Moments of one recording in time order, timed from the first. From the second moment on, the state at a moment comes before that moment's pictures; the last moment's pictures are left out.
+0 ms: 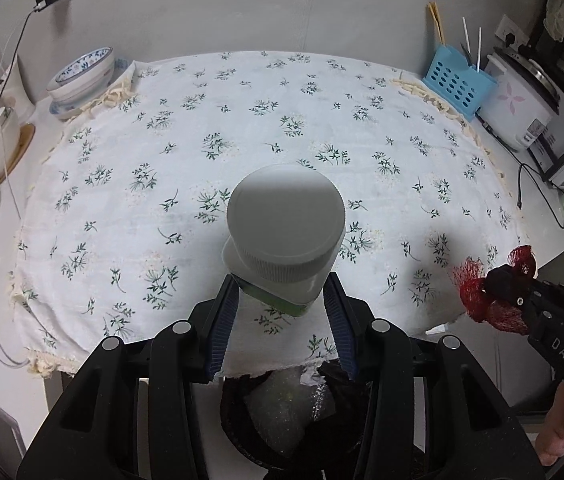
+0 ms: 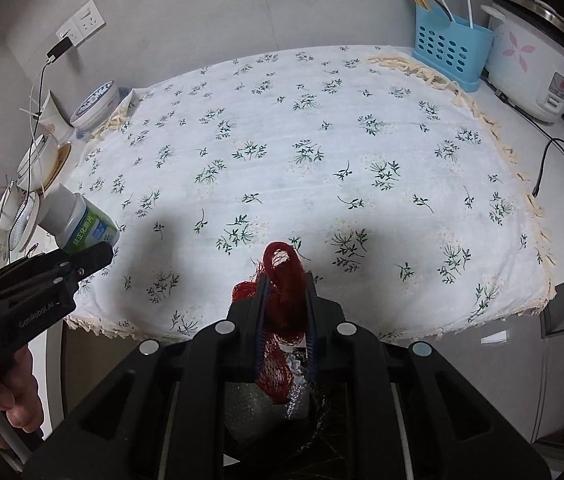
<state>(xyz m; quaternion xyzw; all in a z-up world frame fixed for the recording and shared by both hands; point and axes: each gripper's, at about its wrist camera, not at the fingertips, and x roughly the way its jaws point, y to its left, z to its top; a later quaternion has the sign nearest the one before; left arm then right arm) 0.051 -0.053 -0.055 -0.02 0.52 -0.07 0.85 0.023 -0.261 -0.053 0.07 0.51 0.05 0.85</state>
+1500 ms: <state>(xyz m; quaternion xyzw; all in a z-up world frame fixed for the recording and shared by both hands) -0.108 -0.031 -0.174 -0.04 0.58 -0.07 0.81 -0.107 -0.226 -0.151 0.02 0.56 0.10 0.82</state>
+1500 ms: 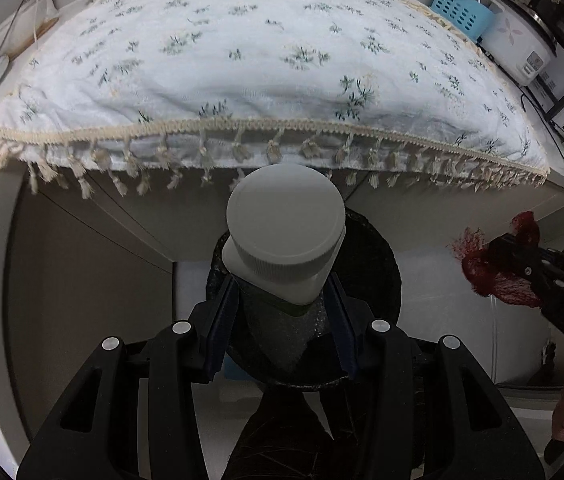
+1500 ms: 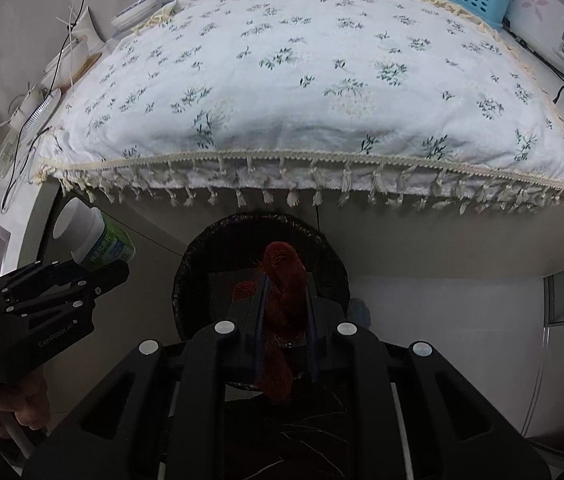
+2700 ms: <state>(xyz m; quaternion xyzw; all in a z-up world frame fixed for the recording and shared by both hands) -0.087 -0.051 -0.213 -0.03 0.57 -0.07 0.82 -0.085 -0.215 -0.196 0.01 0.60 0.10 0.80</state>
